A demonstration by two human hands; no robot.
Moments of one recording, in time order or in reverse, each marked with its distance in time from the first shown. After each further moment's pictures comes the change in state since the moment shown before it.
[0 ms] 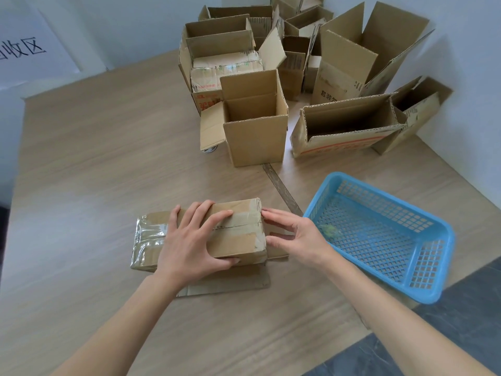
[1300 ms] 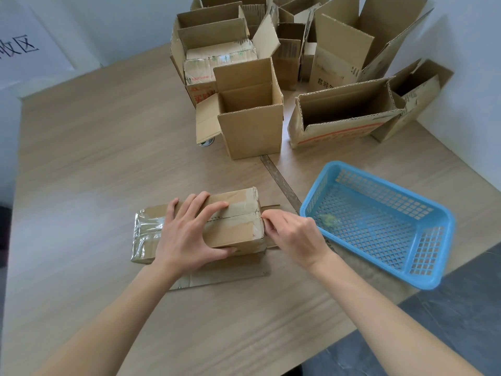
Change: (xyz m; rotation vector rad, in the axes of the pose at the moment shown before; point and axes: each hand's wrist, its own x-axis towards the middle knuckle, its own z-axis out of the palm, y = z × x) left_hand 0.003 0.001 -0.006 -0.045 -0.022 -0.025; right_hand -0.002 0.003 0.020 -1.019 0.442 -0.651
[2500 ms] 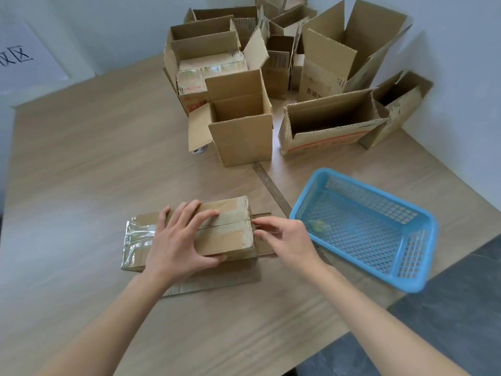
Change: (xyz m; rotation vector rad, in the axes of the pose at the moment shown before) left_hand -0.001 -0.001 0.002 0.010 0.017 0.020; right_hand -0.003 0.004 -0.010 0.646 -0.259 0.540
